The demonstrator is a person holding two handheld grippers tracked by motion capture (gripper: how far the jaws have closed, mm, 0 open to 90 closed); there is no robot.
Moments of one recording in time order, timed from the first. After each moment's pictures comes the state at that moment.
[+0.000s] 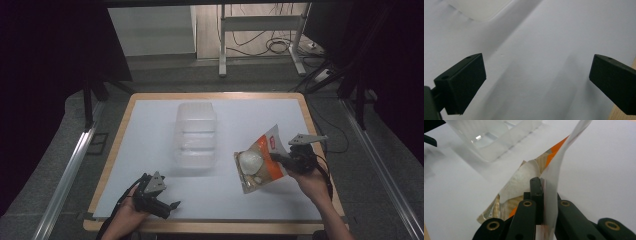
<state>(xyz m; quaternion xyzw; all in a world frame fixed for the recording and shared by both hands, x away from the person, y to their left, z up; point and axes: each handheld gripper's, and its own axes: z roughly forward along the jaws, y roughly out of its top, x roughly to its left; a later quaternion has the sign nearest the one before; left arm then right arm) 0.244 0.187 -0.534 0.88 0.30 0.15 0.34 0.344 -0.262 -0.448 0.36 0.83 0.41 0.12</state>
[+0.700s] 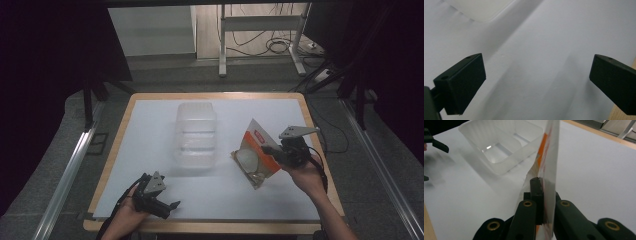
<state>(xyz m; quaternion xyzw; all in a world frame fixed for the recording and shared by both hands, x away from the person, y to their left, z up) 0.243 0.188 -0.534 0.87 0.30 0.15 0.35 0.344 -0.232 -0.415 0.31 0.84 0.41 0.14</state>
